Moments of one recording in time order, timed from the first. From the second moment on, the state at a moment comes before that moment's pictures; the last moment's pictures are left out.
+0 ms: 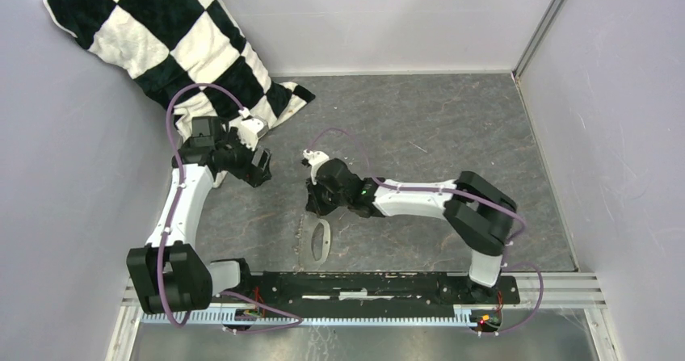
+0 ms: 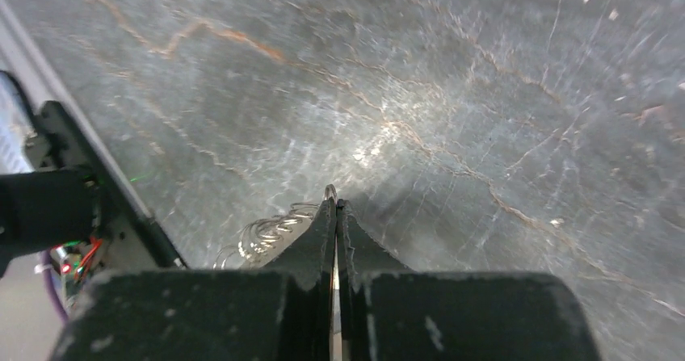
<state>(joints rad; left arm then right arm) 0.09 1.22 0.96 -0.69 0.43 0.58 1.07 1.89 1.16 0.04 -0.06 0.49</state>
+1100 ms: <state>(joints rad) -0.15 0.96 1.34 -1.35 1.18 1.13 1.12 1.16 0.90 0.37 -0.29 -0.23</state>
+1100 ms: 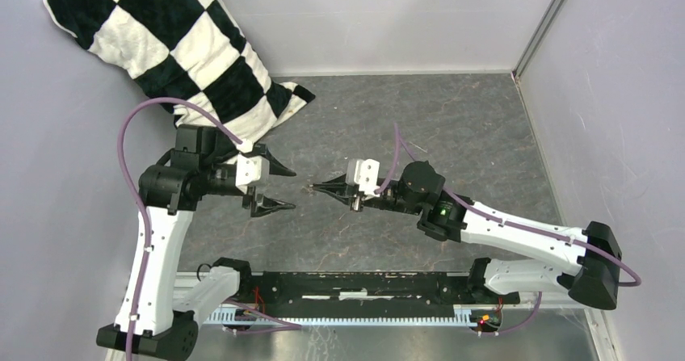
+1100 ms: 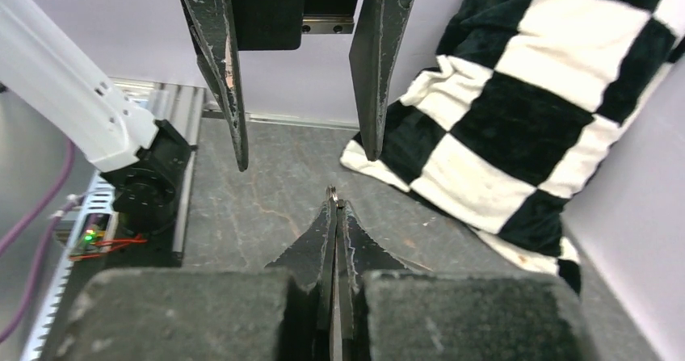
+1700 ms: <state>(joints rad) -0.22 0.96 1.28 -1.01 1.21 0.85 1.19 1.16 0.89 0.38 -0.19 -0.40</state>
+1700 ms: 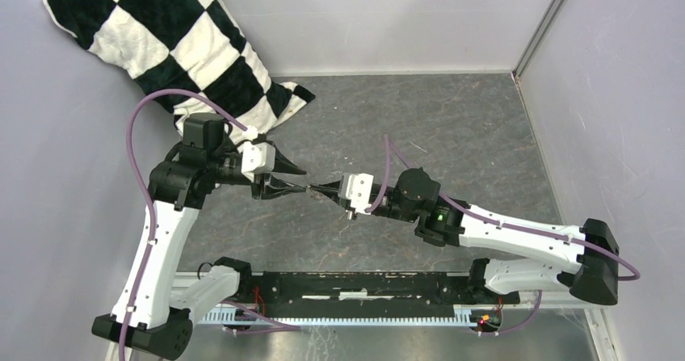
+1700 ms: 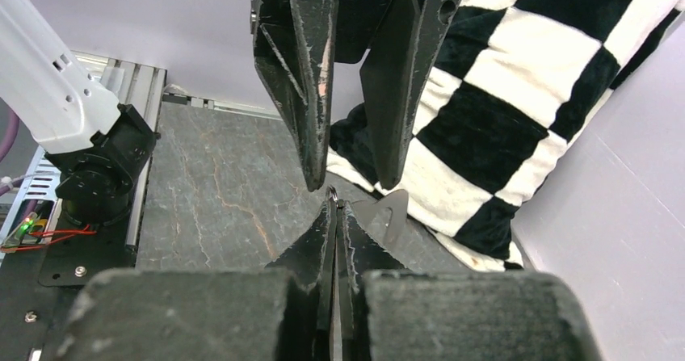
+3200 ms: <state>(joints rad) -0.28 0.71 1.15 -0.93 1.22 1.20 1.22 1.00 0.83 0.33 -0.11 -0.44</state>
